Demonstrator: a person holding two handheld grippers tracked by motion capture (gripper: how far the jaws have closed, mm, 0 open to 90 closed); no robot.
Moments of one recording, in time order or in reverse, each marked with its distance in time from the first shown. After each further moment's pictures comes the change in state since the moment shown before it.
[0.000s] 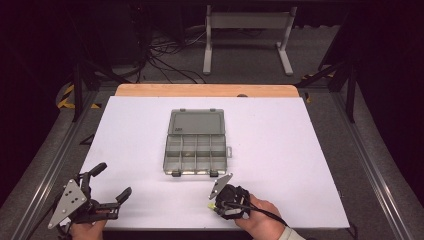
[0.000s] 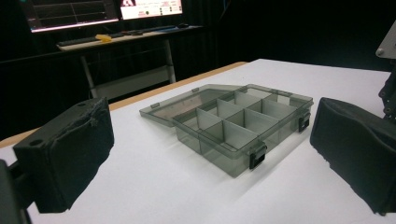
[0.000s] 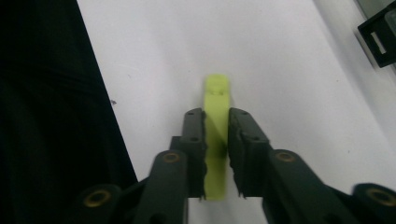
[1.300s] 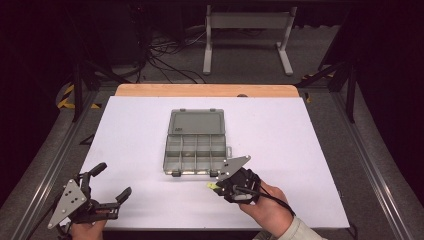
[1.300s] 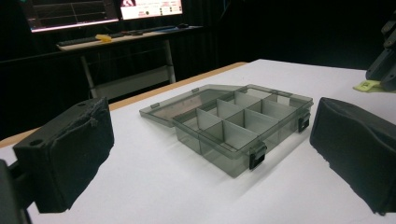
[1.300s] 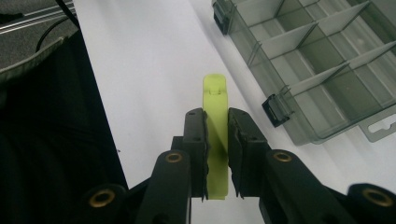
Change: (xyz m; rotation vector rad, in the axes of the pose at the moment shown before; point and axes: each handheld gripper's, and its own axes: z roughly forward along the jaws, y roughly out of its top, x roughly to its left) left arm 0.000 0.000 0.000 0.001 0.000 -0.002; right arm -0.012 0.019 -0.068 -0.200 -0.068 0.006
